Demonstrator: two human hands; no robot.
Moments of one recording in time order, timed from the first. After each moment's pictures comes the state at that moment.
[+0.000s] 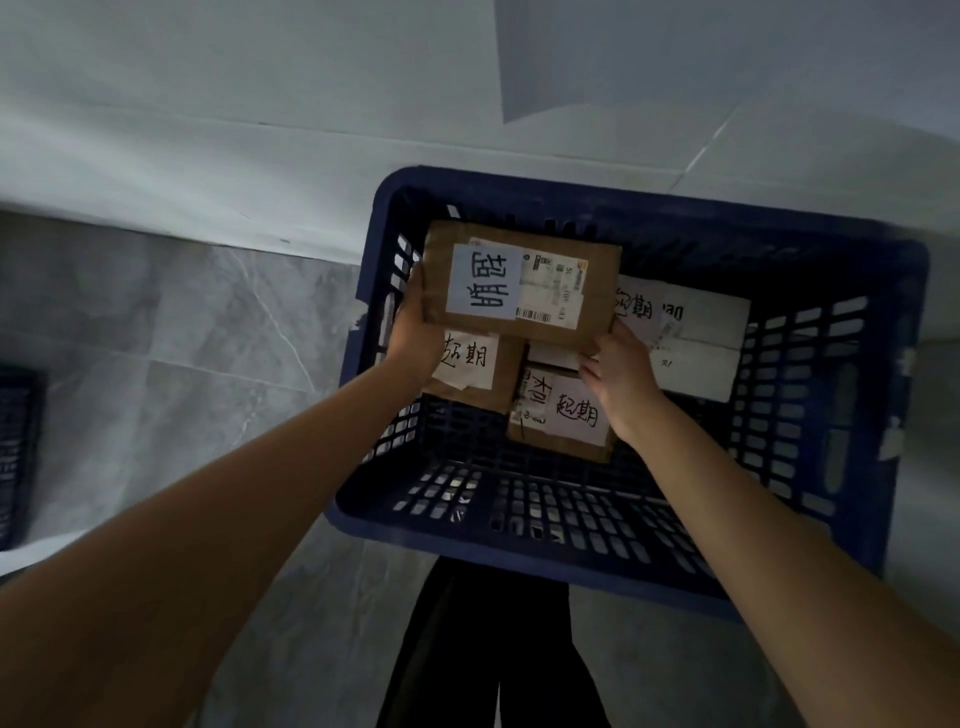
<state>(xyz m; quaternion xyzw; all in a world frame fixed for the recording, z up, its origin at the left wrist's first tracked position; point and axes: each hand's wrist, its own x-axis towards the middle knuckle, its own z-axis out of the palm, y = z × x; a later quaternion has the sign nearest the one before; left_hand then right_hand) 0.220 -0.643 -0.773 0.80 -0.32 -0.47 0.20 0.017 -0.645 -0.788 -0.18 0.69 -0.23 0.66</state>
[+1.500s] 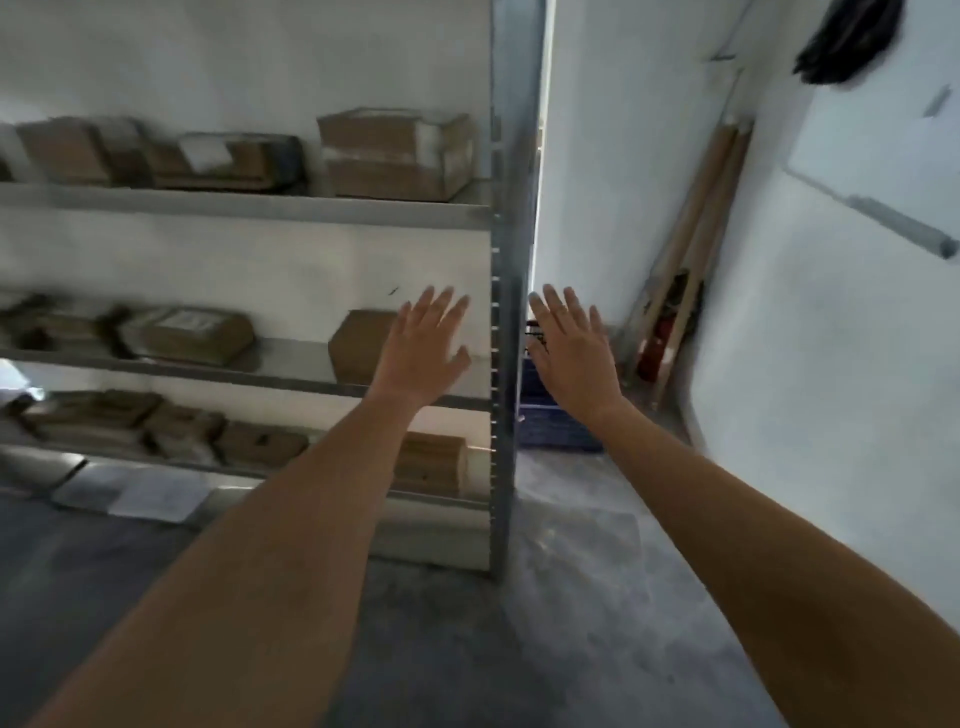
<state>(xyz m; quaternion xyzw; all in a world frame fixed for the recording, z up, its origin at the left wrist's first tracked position) 0.439 0.077 -0.151 0.97 -0.10 0.20 0.02 0.455 -0.131 -0.157 -0.96 -0.19 -0.20 0.10</state>
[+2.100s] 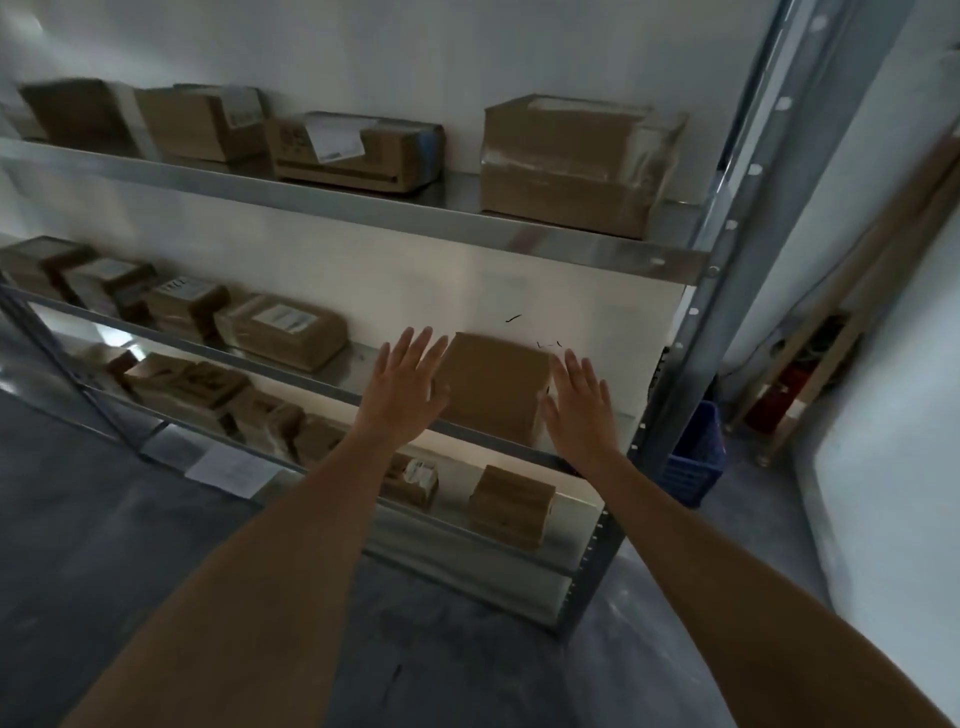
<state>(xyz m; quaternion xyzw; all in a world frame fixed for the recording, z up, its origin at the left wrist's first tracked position) 0.551 0.294 -0.216 0.99 0.02 0.14 0.03 0.620 0.059 -0.247 -0.96 -0.20 -0.07 0.17</state>
